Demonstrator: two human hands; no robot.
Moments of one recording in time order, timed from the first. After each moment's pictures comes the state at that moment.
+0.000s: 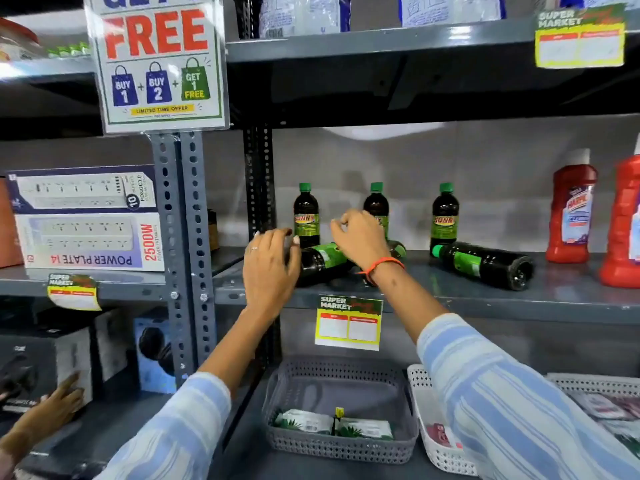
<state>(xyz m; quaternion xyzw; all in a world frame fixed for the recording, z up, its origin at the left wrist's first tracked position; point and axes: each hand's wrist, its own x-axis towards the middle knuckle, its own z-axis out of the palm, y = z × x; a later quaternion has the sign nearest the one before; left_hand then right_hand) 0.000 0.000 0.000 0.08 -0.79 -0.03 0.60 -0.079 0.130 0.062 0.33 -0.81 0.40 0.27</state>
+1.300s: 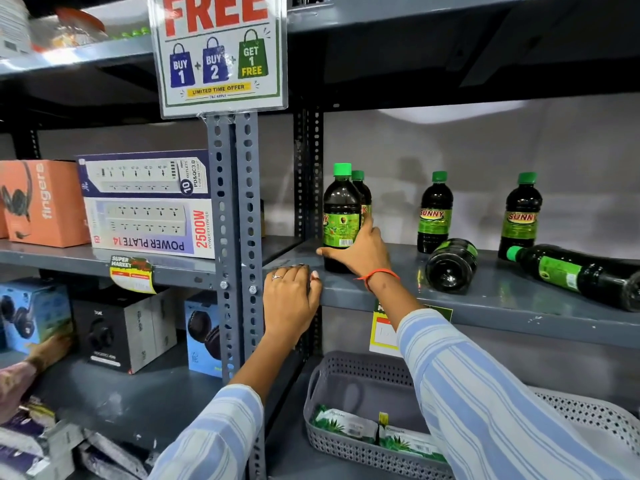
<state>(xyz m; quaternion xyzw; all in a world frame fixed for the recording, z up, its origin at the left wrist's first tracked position) 0.004 -0.067 -0.062 0.20 -0.82 0.03 0.53 -0.109 0.019 0.015 0.33 -0.83 0.41 0.19</state>
